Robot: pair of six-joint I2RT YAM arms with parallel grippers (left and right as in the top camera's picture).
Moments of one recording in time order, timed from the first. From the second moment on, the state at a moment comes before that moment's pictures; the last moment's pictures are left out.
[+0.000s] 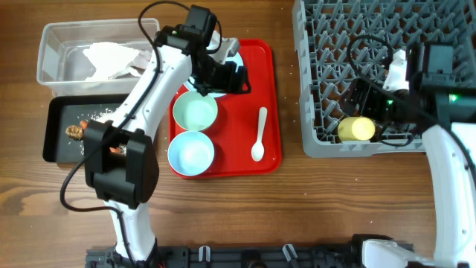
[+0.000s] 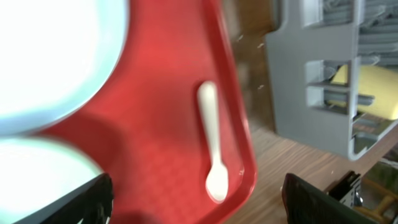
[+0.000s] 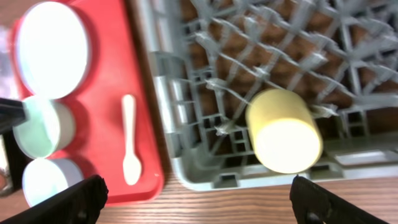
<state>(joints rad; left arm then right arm) -0.32 2.05 1.80 -1.10 0.48 -0.11 -0.06 1.35 1.37 -1.15 -0.24 0.23</state>
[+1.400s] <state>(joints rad) -0.02 1.85 2.00 -1.35 -0.05 -0.37 0.46 2.39 1.88 -0.57 -0.02 0.20</state>
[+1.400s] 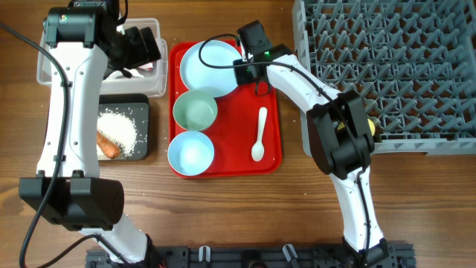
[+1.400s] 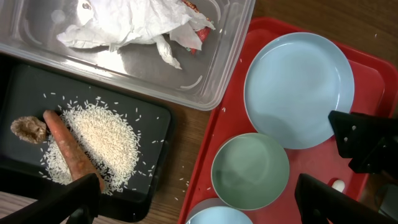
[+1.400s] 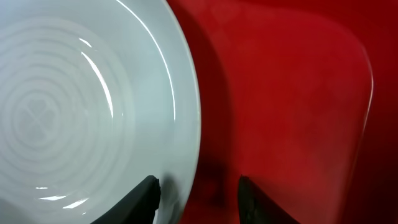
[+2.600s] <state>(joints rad) -0.02 1.85 2.00 -1.35 -0.05 -0.37 -0.01 1.74 1.88 -0.76 0.72 -0.22</state>
